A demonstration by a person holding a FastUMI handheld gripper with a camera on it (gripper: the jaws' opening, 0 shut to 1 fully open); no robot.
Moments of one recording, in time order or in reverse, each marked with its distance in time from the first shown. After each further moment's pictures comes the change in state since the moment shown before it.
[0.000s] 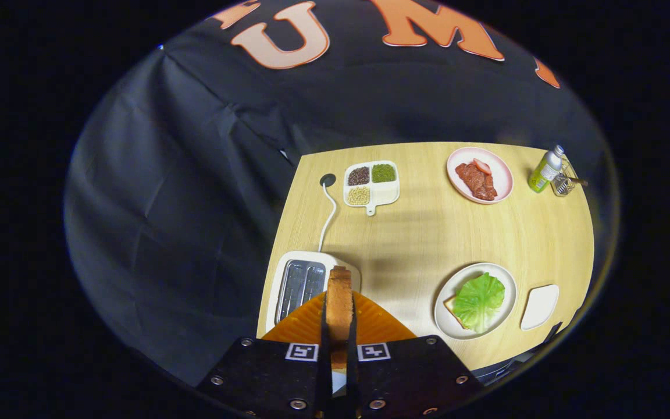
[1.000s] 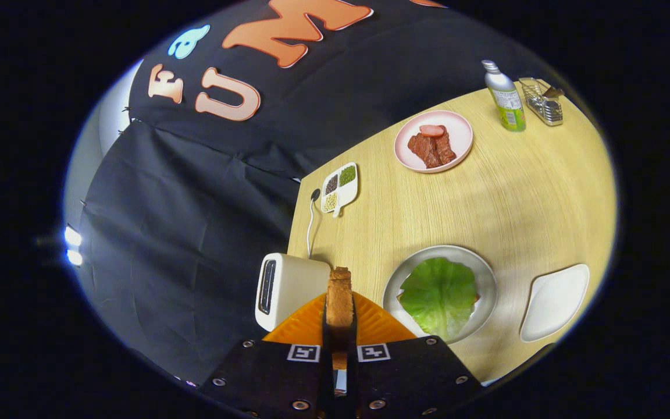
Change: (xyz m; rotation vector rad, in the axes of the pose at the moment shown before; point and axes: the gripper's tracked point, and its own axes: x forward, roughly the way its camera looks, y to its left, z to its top) arm -0.007 -0.188 -0.042 0.239 -0.024 0.396
